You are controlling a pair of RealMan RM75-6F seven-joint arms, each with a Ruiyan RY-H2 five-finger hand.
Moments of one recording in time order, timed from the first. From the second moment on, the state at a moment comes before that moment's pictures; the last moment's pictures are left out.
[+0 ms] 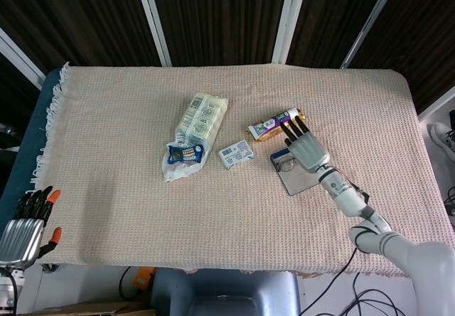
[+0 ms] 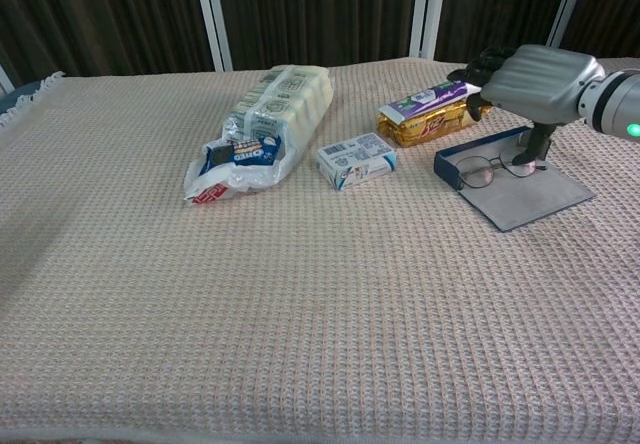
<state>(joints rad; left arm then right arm) -0.11 -1.12 -0.01 -1.63 1.49 1.42 0.16 0.81 -1.62 0.08 -0.80 -1.48 0.90 -0.43</state>
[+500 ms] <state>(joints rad) -0.12 -1.12 -0.01 -1.62 1.49 1.41 0.16 0.85 -1.69 0.08 -0.71 -1.45 0.82 -0.46</state>
